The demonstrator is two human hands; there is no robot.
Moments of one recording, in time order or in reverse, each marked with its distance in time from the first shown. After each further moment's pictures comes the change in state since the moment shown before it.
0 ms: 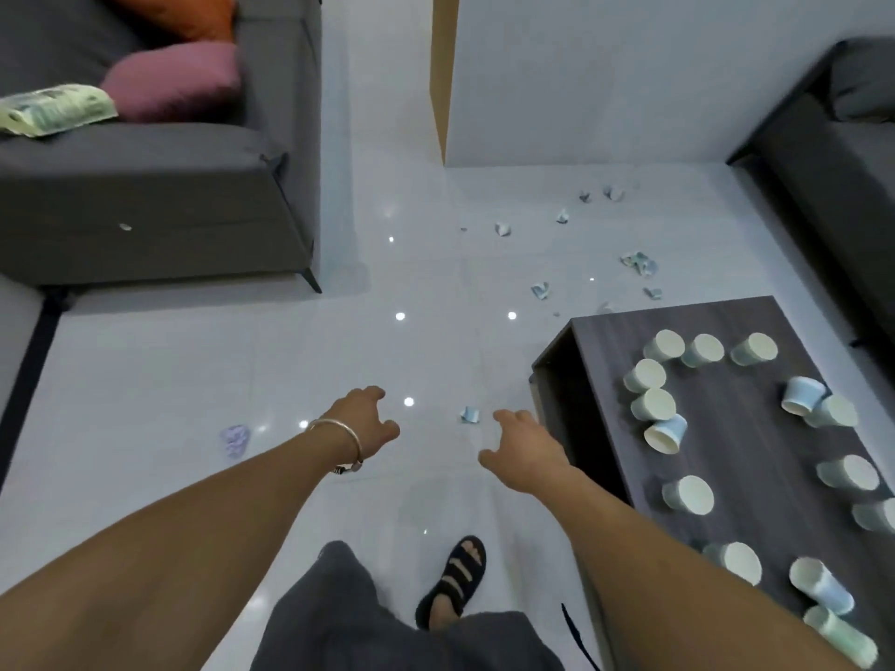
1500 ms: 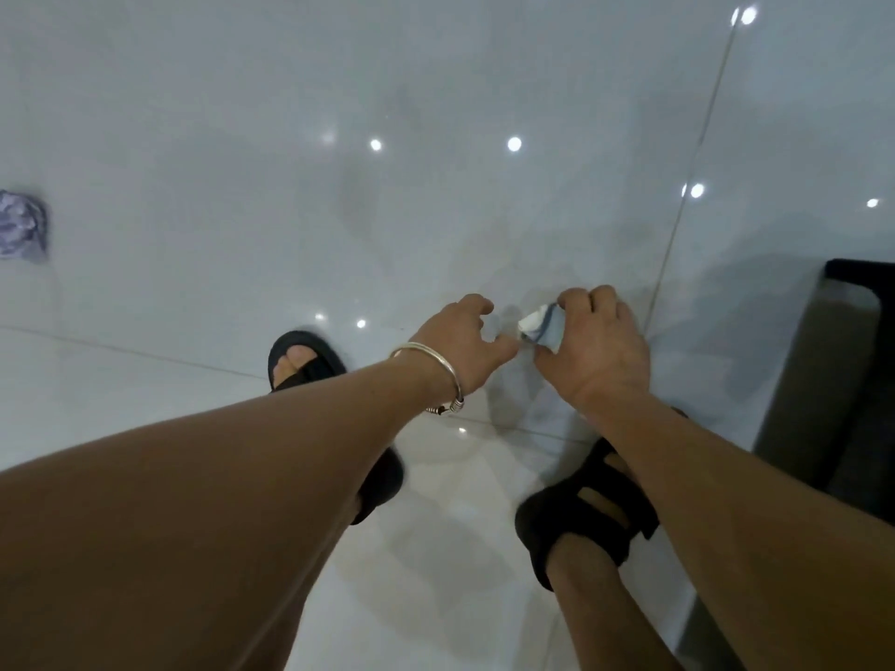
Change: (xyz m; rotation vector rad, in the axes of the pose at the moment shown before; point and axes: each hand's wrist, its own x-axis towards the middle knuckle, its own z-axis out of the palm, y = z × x) left_hand 0.539 -0.061 0.415 -0.453 -0.196 -0.344; right_hand 0.606 0.188 0.364 -0.216 -0.059 -0.221
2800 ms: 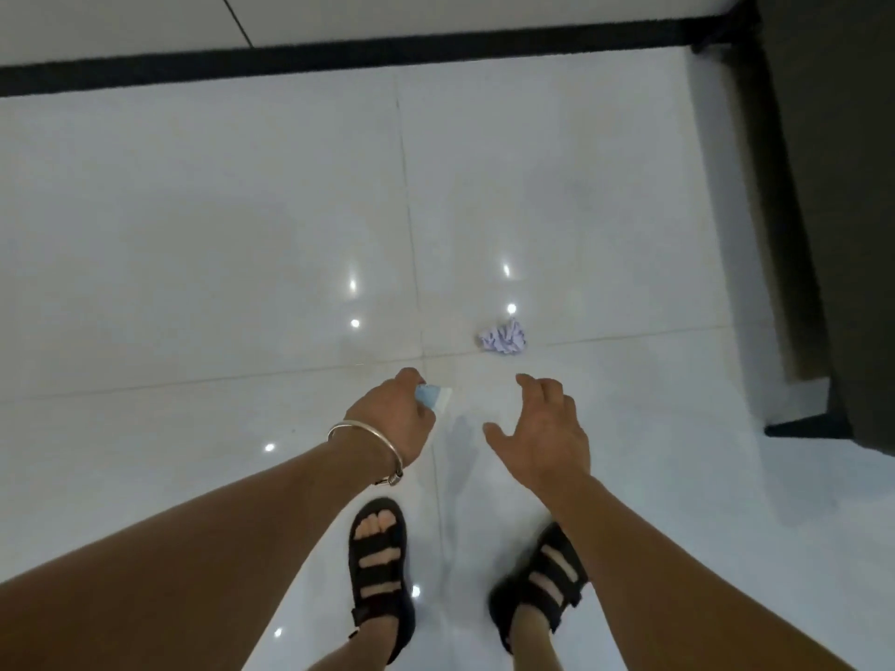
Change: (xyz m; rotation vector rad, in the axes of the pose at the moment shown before) left_hand -0.281 -0.367 -0.326 -0.839 0.687 -0.479; right_hand -0.067 -0.625 -0.084 -0.664 -0.237 -0.920
